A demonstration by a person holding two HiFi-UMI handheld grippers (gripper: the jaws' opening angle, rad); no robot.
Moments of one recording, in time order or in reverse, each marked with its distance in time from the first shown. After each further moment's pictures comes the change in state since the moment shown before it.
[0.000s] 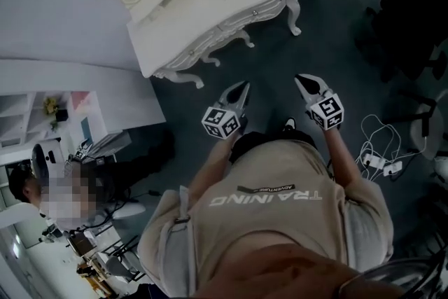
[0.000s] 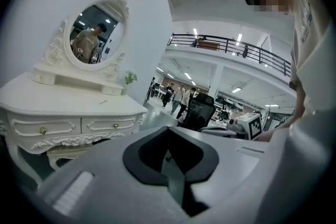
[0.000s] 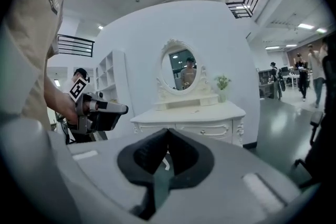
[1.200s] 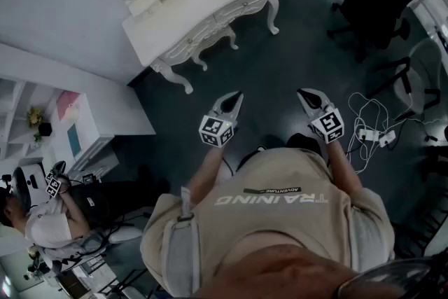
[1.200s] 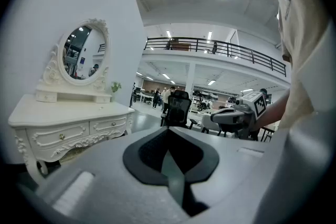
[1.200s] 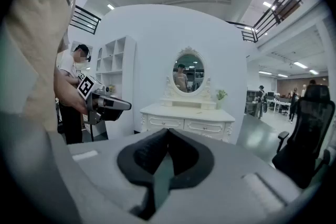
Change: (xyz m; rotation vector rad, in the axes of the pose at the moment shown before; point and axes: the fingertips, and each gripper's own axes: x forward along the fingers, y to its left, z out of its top) left arm -0.220 -0.034 -0.065 0.215 -0.023 -0.184; right arm -0.115 0.238 -0.031 -0.207 0.035 -0.200
